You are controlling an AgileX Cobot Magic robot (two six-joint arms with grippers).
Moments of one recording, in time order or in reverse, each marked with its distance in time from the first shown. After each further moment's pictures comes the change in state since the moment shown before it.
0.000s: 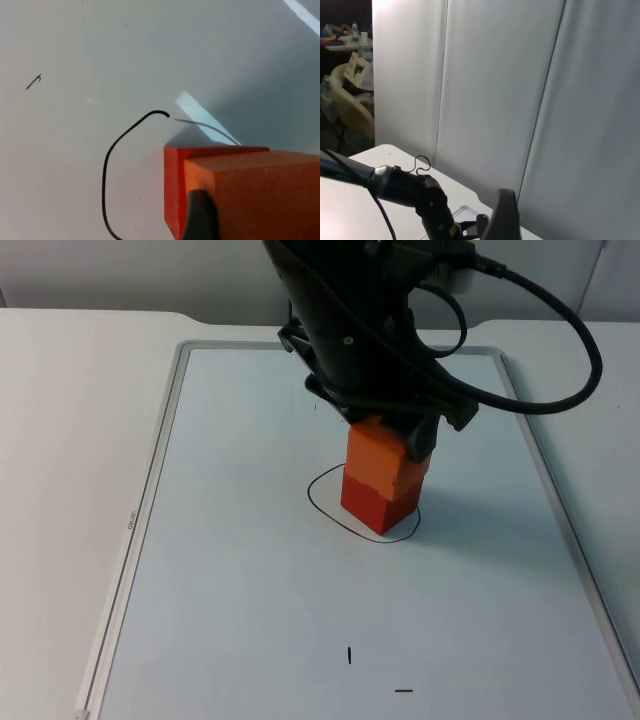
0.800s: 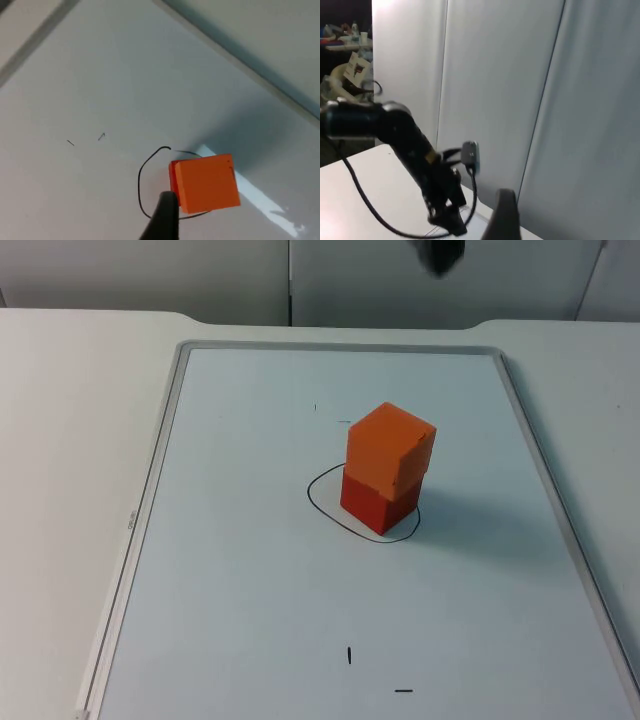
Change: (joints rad) right arm 0.000 0.000 0.000 0.000 0.000 0.000; left arm 0.000 -0.343 -0.088 0.071 0.216 0.000
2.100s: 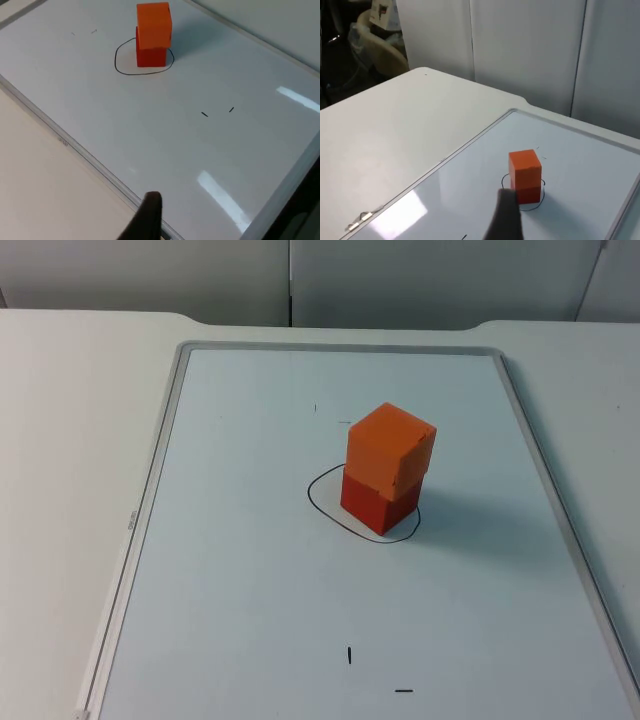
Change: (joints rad) right arm 0.000 -0.613 0.984 0.061 -0.231 0.154; left arm 0.000 -1.464 1.067 0.005 0.099 -0.104
